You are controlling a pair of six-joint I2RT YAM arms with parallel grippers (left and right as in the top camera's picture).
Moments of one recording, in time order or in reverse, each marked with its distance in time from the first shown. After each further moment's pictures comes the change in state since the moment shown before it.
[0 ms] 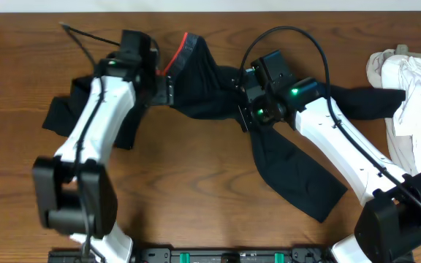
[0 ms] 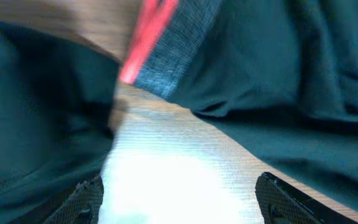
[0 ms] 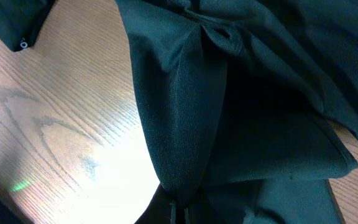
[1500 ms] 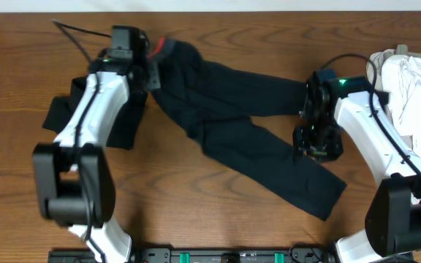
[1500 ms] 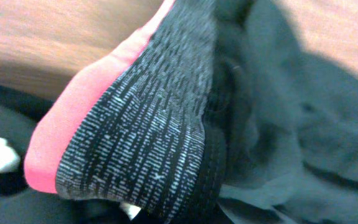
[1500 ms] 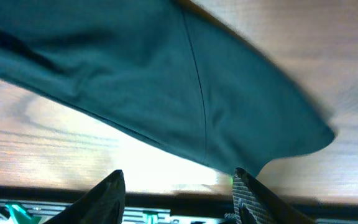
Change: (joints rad) left arm 0.086 0.031 0.000 0.223 -0.002 -0.029; right arm -0.298 0.000 -0.126 -0.519 0.151 0.127
